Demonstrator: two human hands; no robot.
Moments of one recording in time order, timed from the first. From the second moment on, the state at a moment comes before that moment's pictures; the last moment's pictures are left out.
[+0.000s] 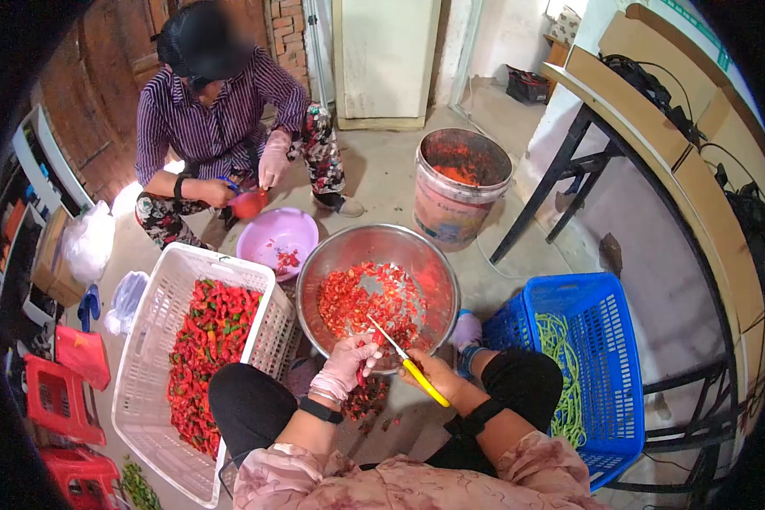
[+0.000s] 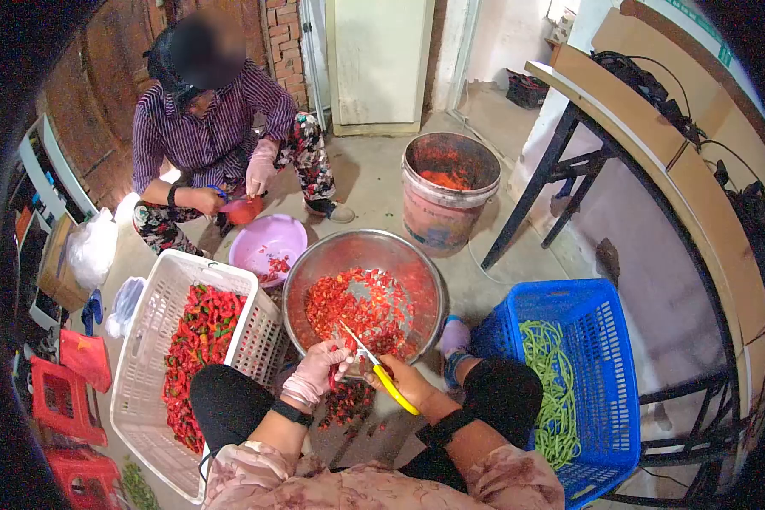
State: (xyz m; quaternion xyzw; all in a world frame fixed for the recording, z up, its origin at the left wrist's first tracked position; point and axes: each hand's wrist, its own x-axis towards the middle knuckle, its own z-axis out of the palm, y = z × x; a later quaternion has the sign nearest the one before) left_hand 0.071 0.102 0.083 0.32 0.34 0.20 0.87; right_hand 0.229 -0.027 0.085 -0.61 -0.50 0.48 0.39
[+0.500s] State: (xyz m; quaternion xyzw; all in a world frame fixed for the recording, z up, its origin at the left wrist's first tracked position) left_hand 0.078 0.098 0.089 0.34 0.37 0.25 0.83; right_hand 0.222 -0.026 0.113 -0.69 -0.53 0.39 0.30
